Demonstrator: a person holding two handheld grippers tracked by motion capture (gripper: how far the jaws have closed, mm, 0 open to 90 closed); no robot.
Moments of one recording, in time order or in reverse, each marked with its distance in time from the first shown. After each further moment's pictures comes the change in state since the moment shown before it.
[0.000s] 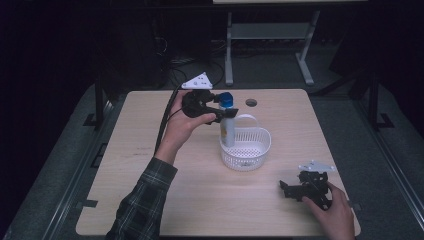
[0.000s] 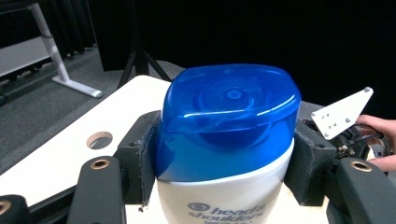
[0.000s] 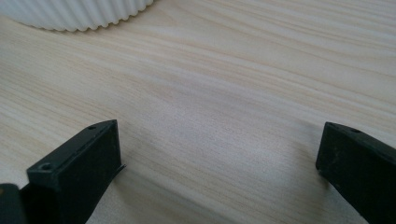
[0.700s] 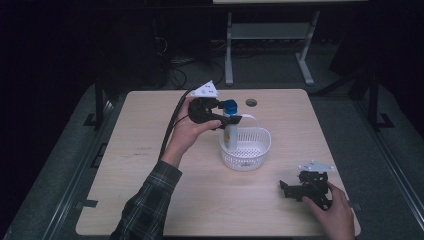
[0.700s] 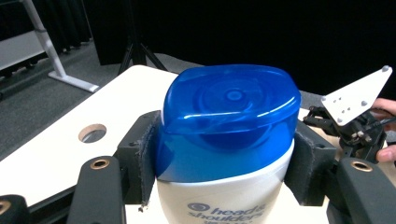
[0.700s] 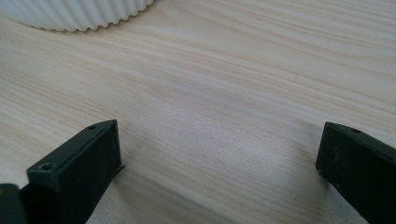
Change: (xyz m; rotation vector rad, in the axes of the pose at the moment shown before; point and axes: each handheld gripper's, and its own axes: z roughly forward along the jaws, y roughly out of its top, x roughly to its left) left arm 0.000 -0.020 0.020 0.028 -0.001 0.020; right arm 0.000 0.000 0.000 0.000 0.001 0.000
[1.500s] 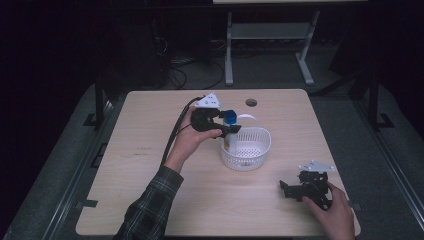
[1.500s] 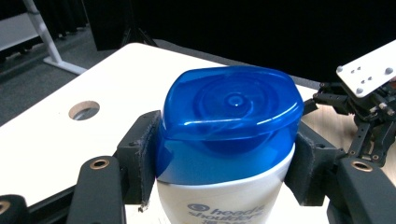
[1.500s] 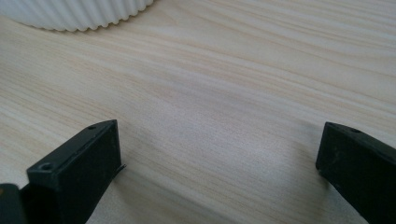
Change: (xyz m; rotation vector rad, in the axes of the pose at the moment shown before) left arm 0.002 -0.031 0.018 0.048 -0.002 -0.012; right arm 0.000 0.000 0.000 0.000 -0.001 0.000
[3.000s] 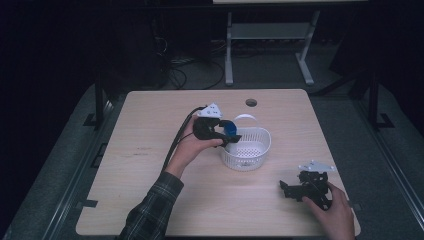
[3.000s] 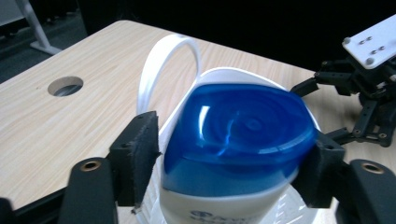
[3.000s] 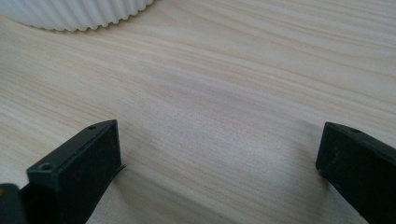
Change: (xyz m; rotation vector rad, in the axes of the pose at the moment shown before) left arm -0.004 -0.025 0.013 0.032 -0.023 -0.011; right arm 0.000 0.000 0.000 0.000 -0.001 0.000
